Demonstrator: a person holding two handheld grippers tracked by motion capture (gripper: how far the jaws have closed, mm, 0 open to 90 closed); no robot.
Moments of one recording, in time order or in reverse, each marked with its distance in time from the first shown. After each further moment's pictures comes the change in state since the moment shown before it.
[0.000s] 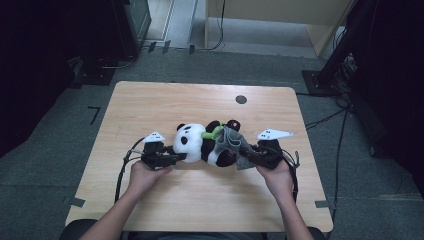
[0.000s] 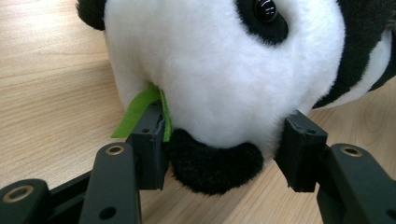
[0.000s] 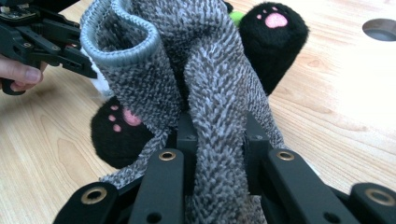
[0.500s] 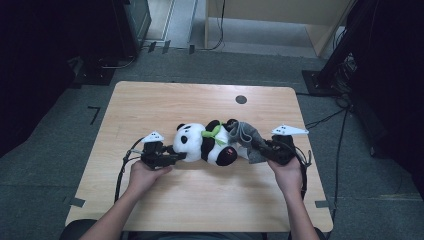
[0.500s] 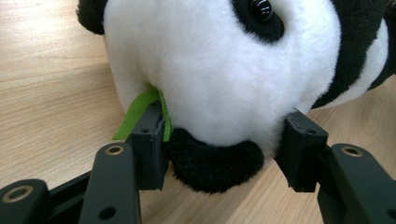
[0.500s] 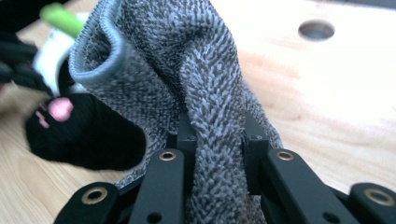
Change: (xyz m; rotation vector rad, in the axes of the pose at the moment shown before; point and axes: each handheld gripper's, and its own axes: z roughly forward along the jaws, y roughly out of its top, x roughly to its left) left arm 0.001 -0.001 0.000 -0.016 -0.008 -0.007; right arm -0.029 0.000 -0.022 -0.070 -0.086 0.073
